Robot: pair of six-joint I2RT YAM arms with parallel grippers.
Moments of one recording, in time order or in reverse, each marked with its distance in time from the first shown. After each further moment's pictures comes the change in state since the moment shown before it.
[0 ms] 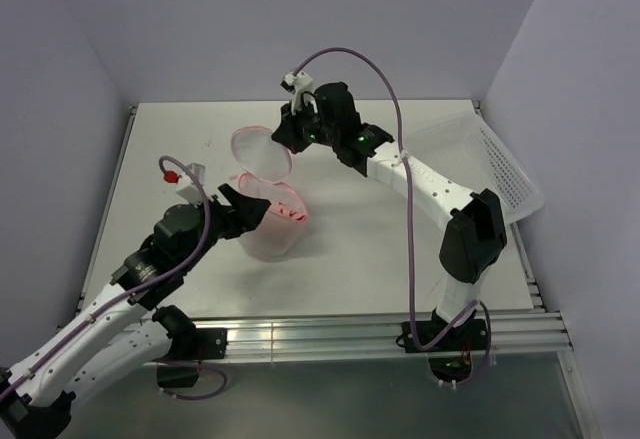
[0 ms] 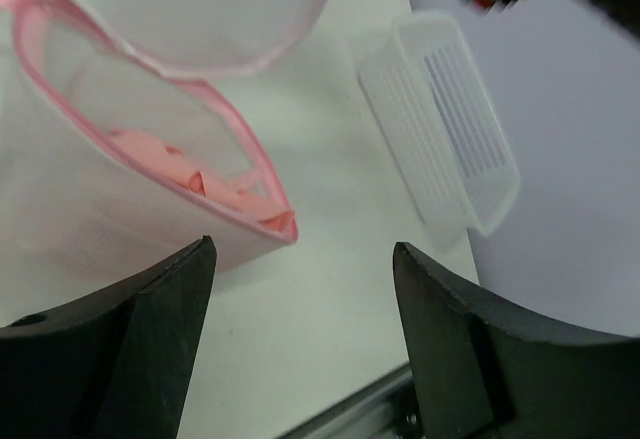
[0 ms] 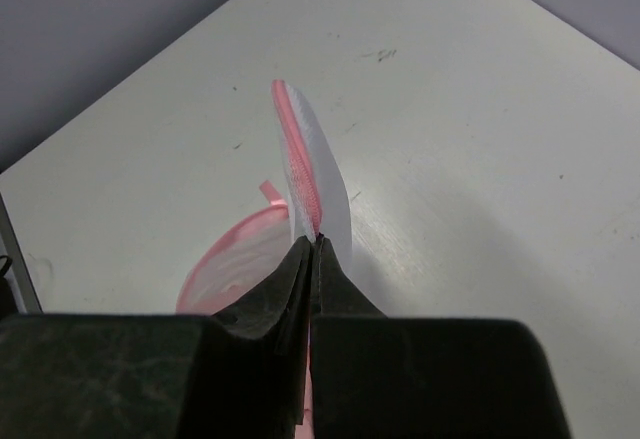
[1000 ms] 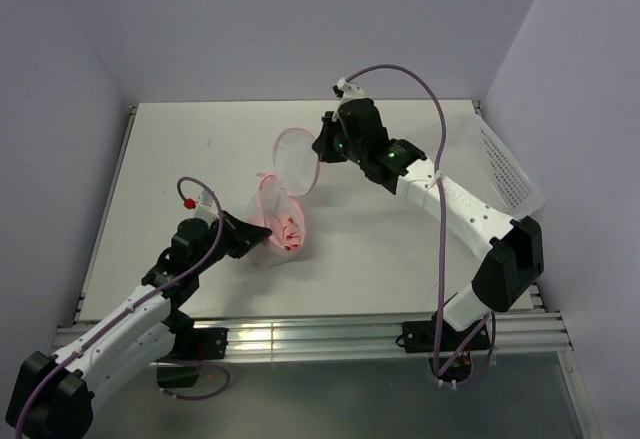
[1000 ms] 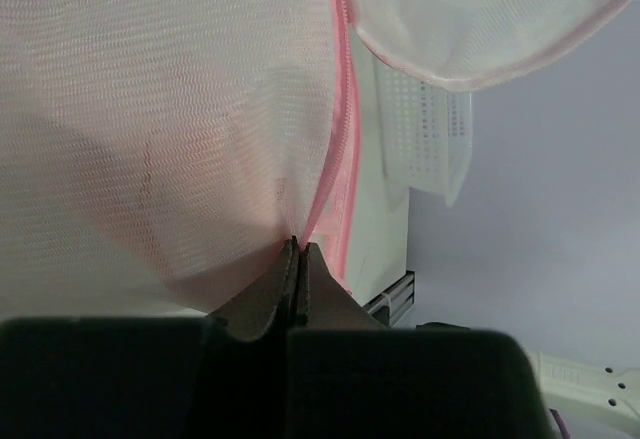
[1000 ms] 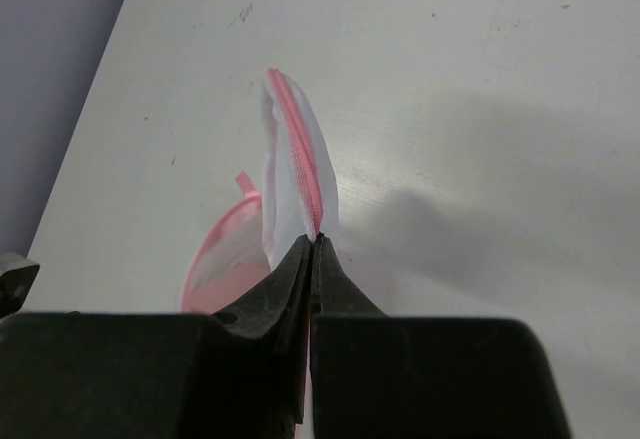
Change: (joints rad) left arm 0.218 0.069 -0.354 0.356 0.357 -0.286; right arm -0.017 -0.249 -0.225 -0.164 0.378 0.360
